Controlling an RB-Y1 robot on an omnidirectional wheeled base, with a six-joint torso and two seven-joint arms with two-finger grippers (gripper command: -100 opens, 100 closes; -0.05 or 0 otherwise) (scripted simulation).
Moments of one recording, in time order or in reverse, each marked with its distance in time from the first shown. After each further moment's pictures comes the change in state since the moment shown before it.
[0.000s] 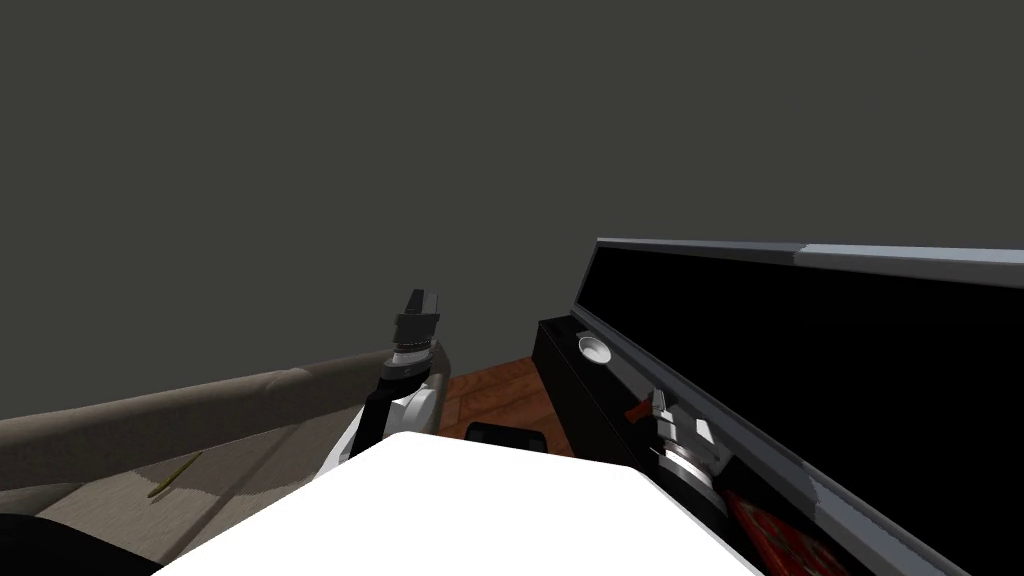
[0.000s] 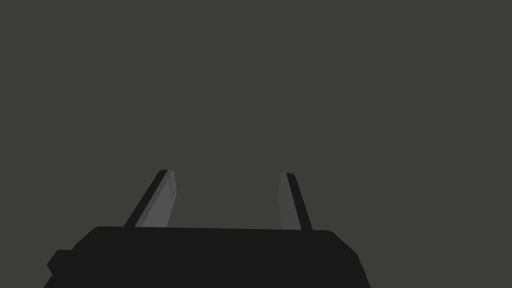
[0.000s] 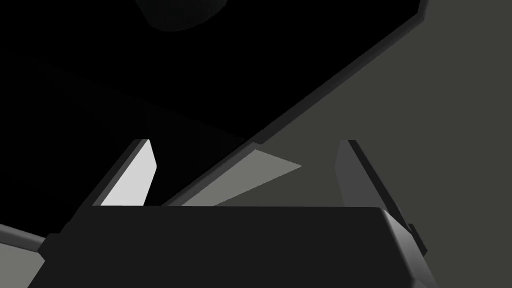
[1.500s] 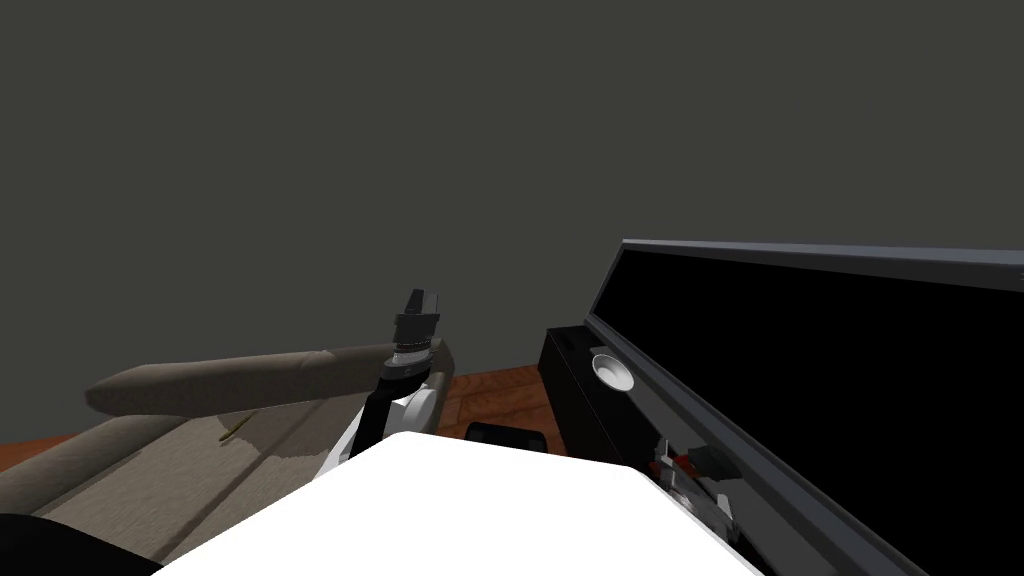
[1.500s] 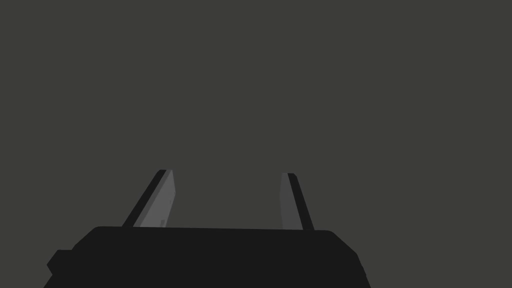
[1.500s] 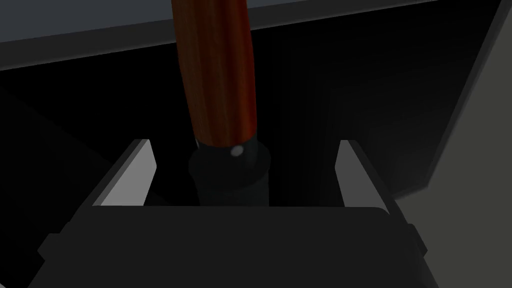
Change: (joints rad) left arm 0.000 0.000 0.000 0.000 0.000 0.000 0.000; right arm -0.048 0.071 -0.145 0.324 -0.070 0.033 0.313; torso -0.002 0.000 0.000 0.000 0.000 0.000
